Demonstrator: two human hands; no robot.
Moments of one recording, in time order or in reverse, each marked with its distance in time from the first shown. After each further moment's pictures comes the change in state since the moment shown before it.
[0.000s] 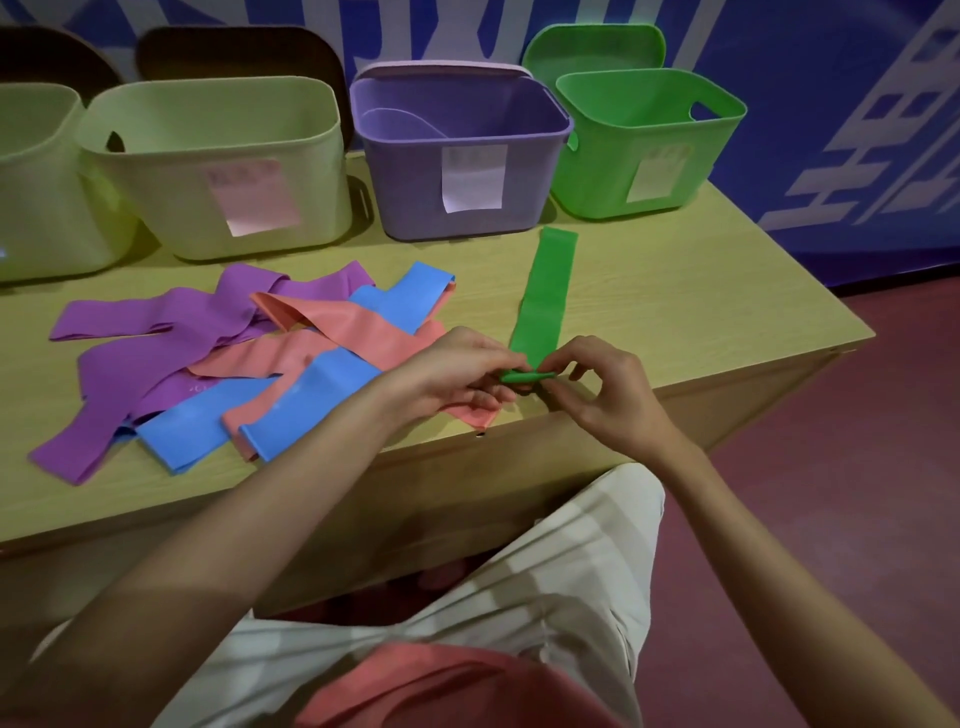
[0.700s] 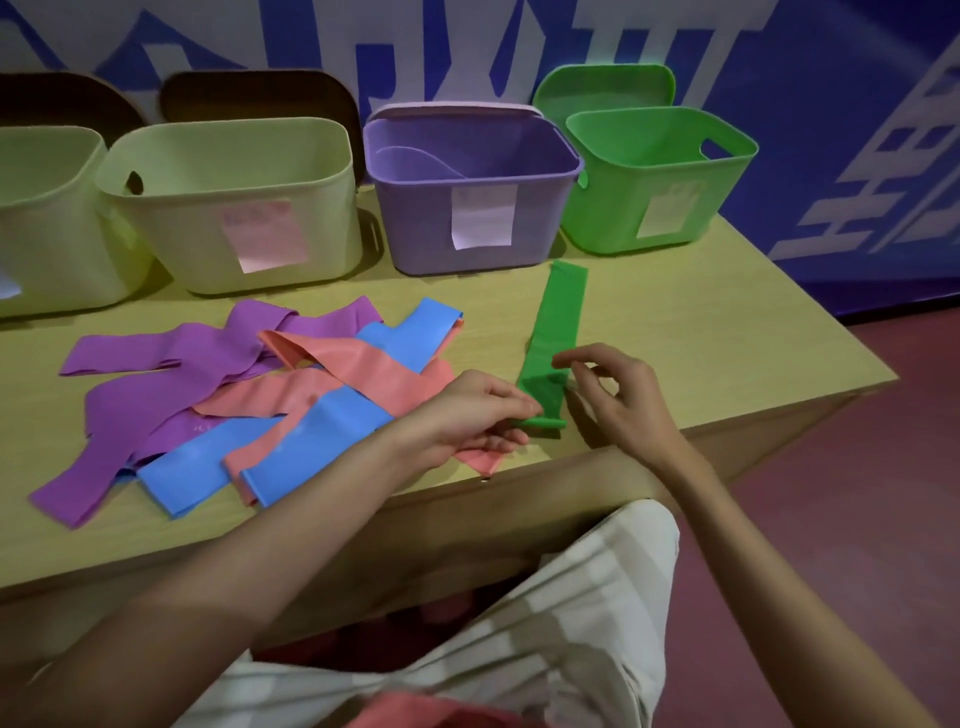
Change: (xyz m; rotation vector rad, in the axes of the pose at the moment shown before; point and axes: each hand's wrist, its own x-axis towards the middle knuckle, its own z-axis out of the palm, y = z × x) left_hand 0.008 -0.004 0.005 -0.063 -0.018 0.006; right_hand 0.031 0.017 -0.005 0.106 0.049 0.213
